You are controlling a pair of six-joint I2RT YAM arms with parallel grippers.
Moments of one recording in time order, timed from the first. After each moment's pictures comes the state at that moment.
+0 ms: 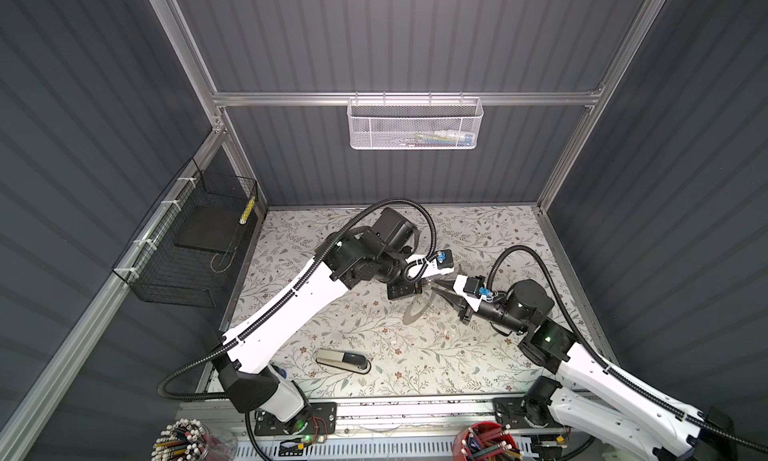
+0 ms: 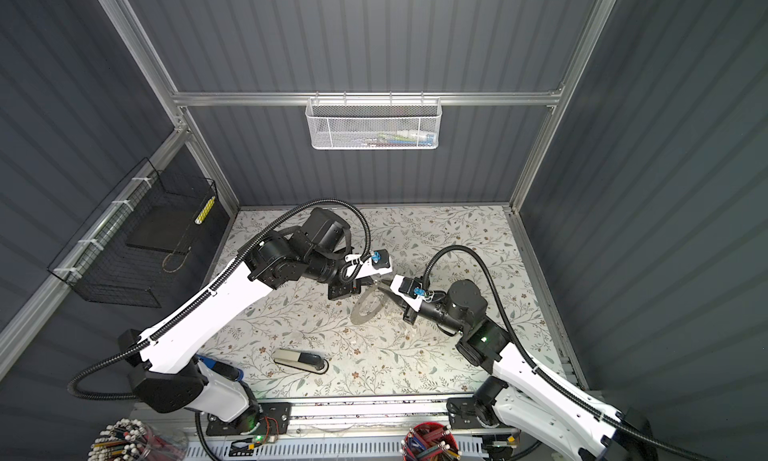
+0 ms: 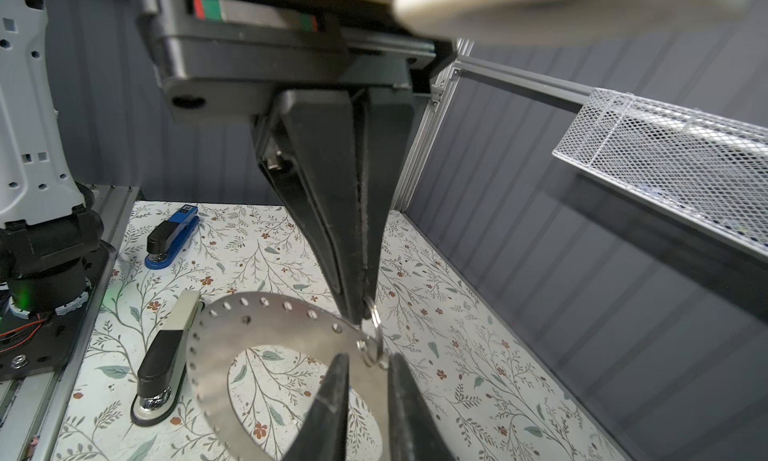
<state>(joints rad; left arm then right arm) -0.92 1.55 1.83 -1.19 0.24 0.64 0.71 0.82 0.58 0.24 -0.38 -0.33</state>
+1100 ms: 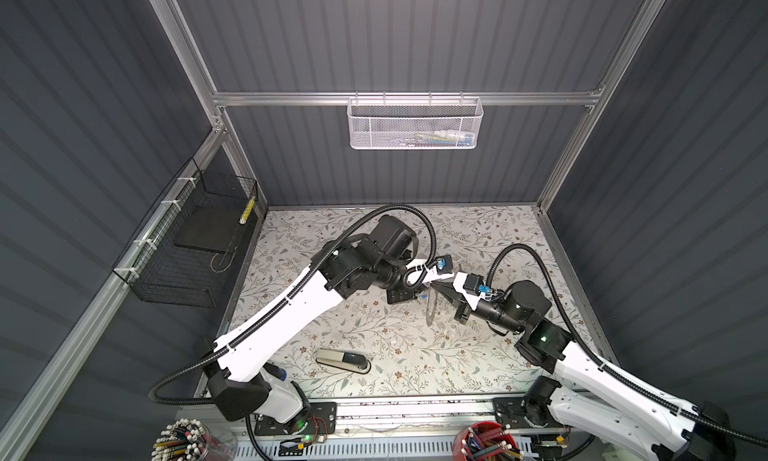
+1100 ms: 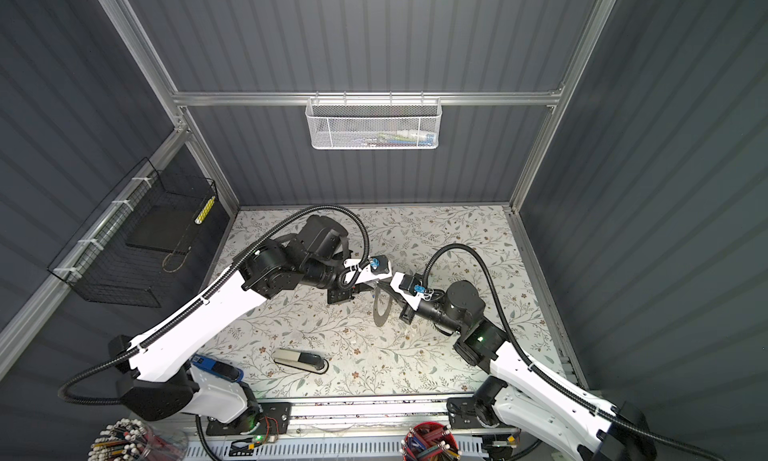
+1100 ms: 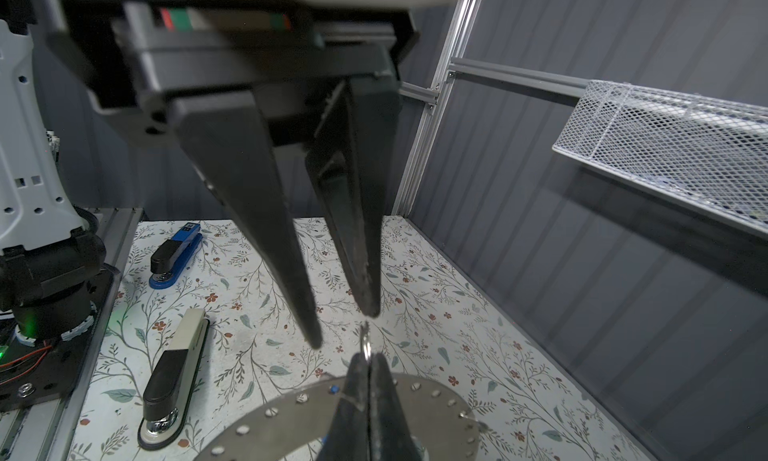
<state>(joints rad) -0.94 1.44 1.70 -1.07 0.18 0.64 0.72 0.84 0.55 0.32 -0.37 -0.26</state>
